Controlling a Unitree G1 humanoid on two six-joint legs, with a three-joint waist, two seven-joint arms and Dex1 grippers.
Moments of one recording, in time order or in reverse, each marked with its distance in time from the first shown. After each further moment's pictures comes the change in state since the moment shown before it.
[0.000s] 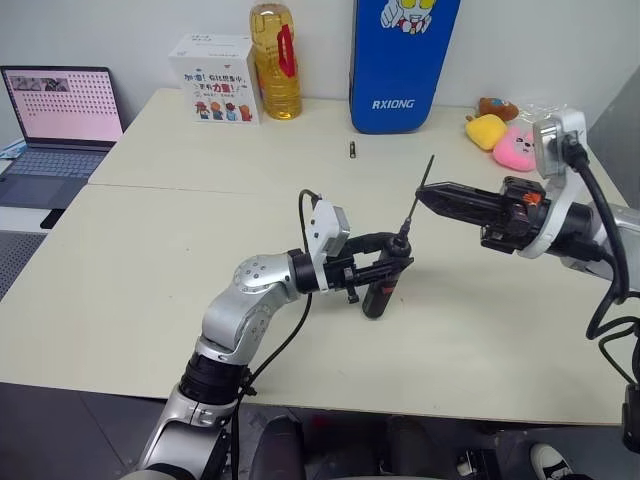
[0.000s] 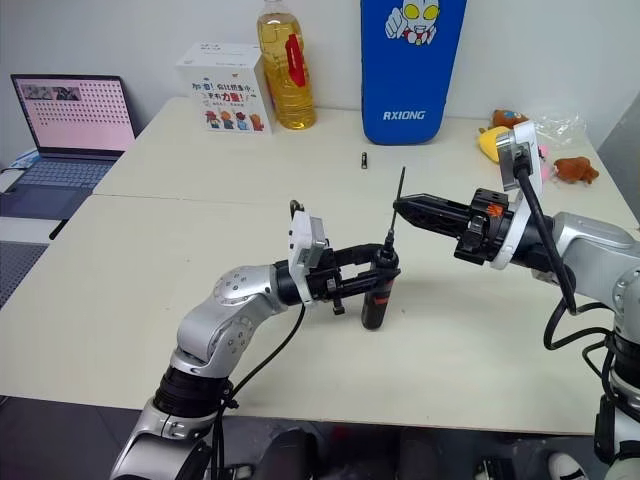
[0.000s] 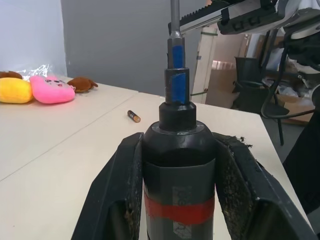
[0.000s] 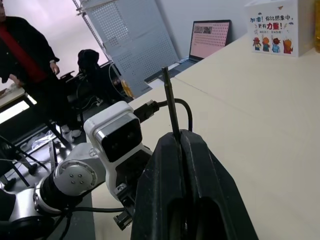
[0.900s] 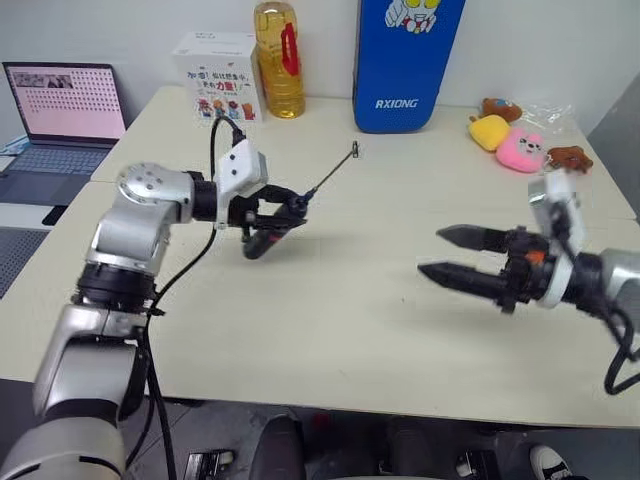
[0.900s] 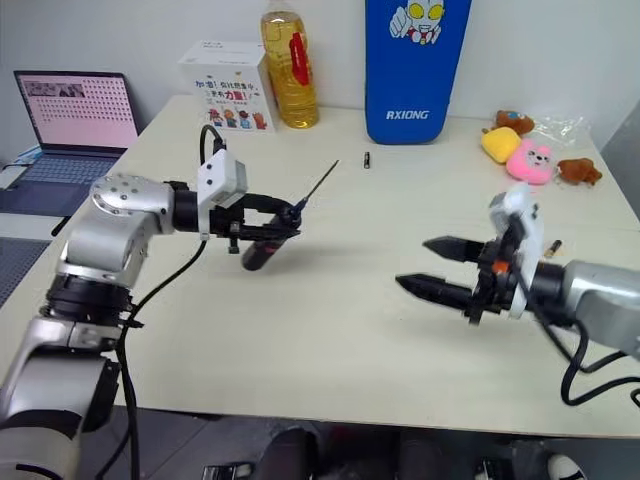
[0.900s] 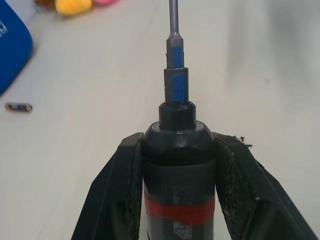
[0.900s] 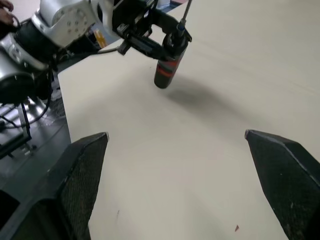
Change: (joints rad) left arm -0.435 0.495 -0.007 0.619 0.251 -0.272 -0.490; right arm 0.307 -0.131 -0.025 -0.265 -0.144 -0.078 0.047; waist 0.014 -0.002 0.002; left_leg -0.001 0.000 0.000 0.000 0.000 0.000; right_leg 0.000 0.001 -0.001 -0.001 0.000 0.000
